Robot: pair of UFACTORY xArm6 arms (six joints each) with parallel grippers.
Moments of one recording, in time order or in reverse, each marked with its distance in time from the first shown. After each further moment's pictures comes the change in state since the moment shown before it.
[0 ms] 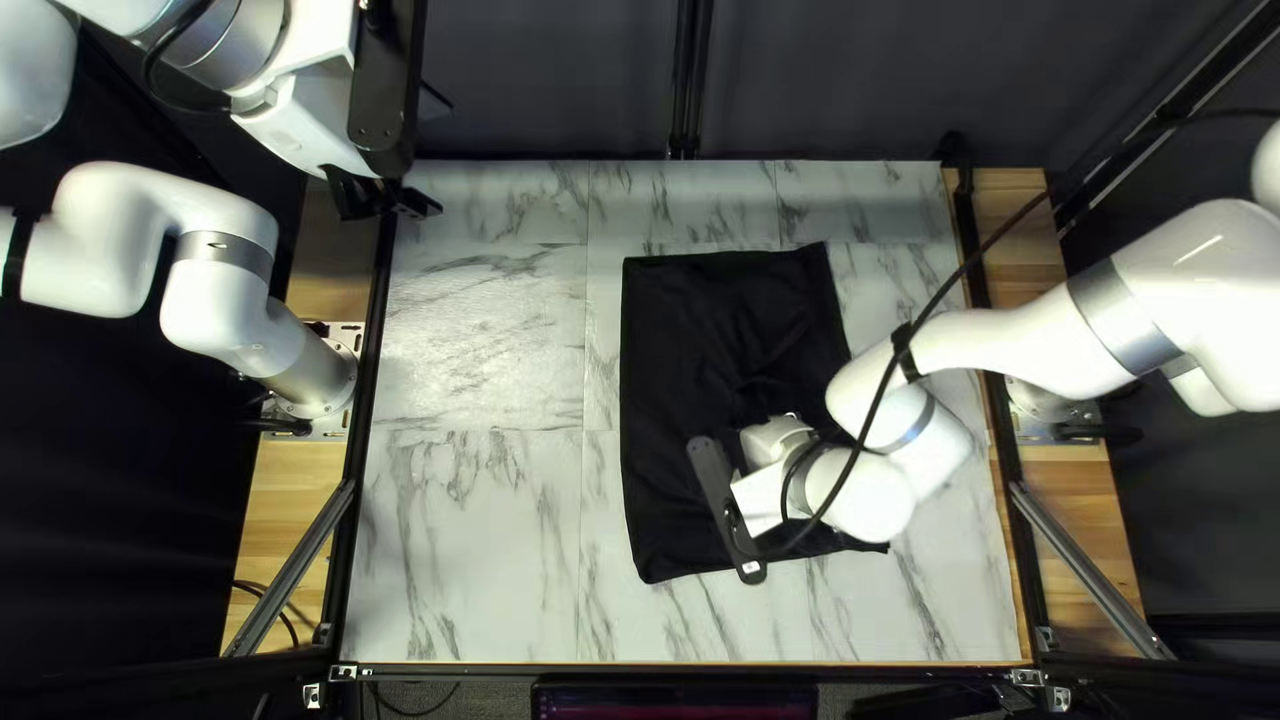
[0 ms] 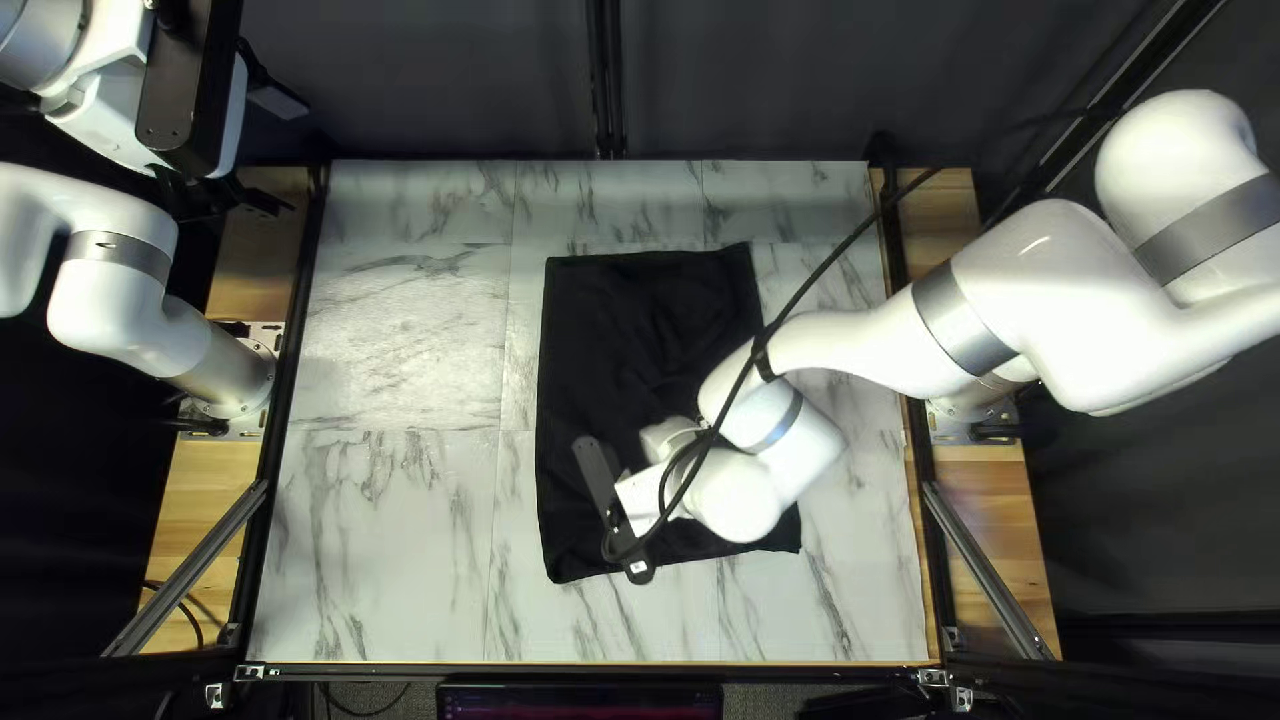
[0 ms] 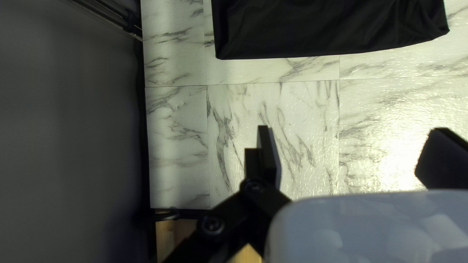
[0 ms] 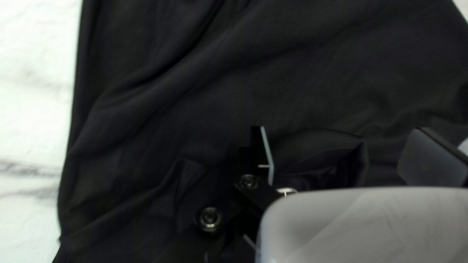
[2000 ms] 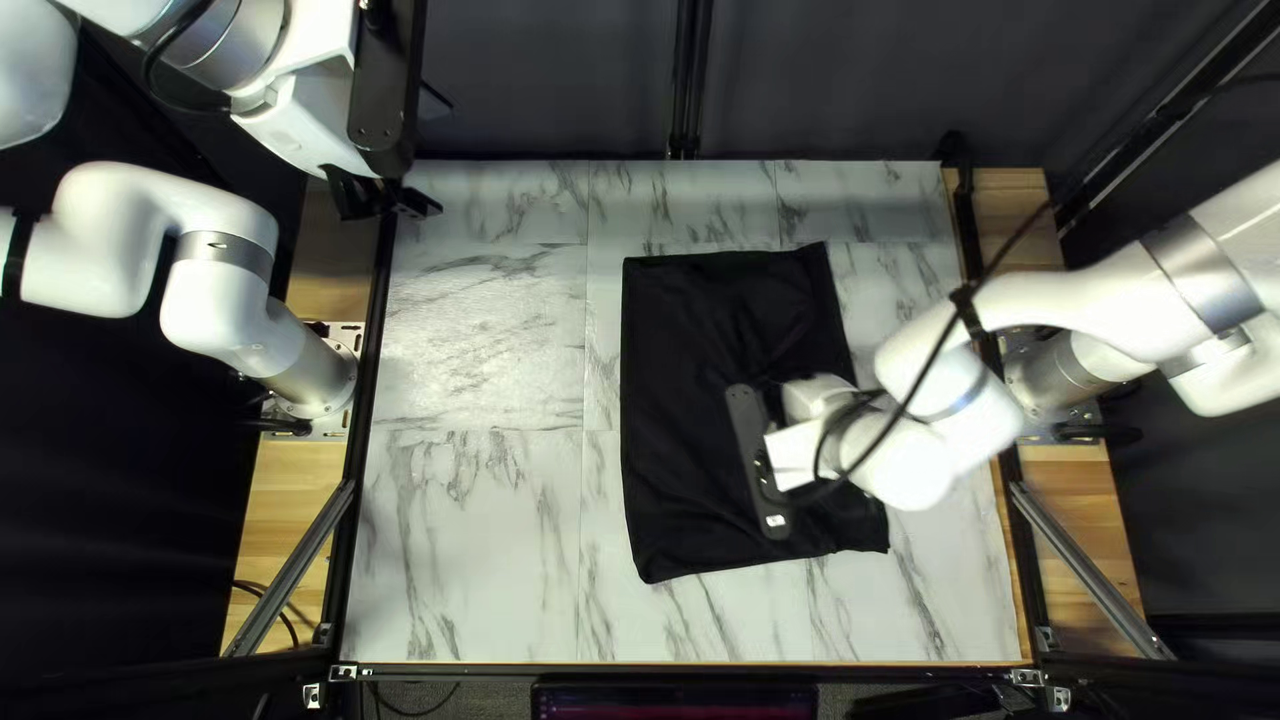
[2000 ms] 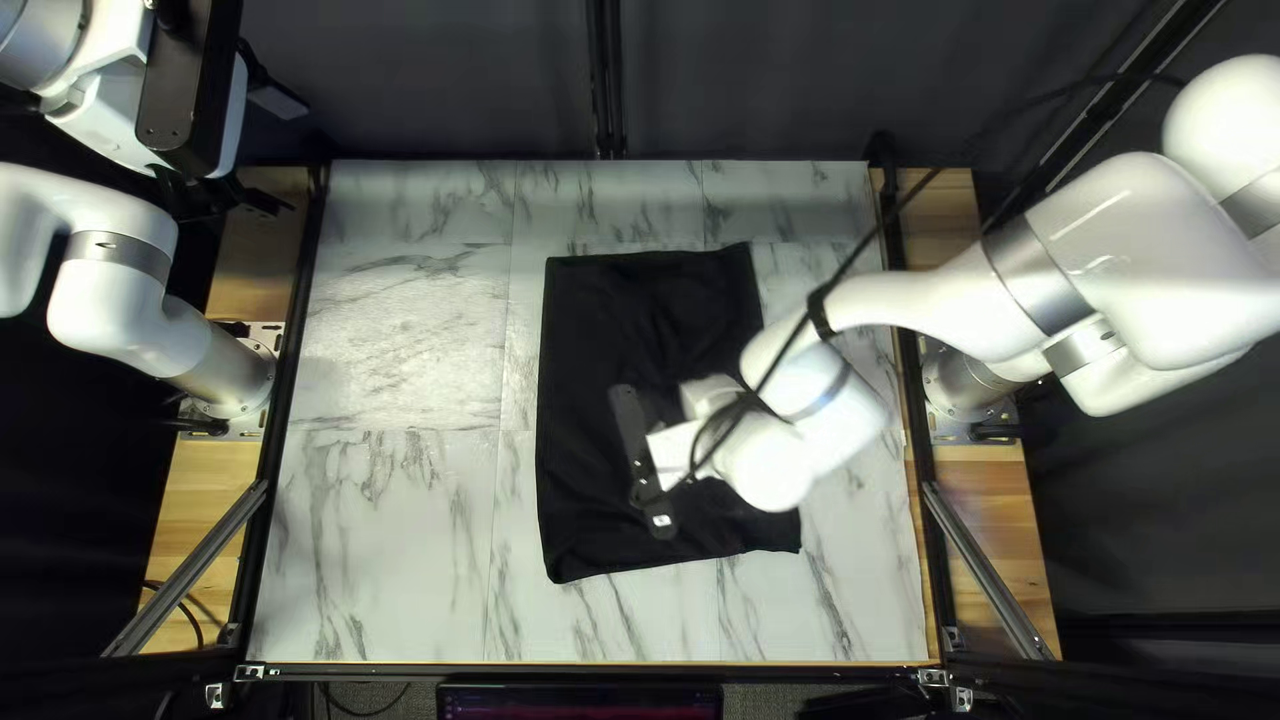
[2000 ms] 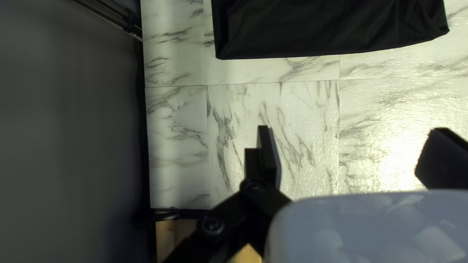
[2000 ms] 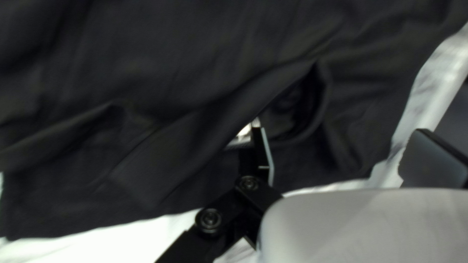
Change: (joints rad) left arm 0.000 0.000 0.000 0.000 0.000 0.000; right arm -0.036 -0.184 0.090 0.051 0.184 -0.068
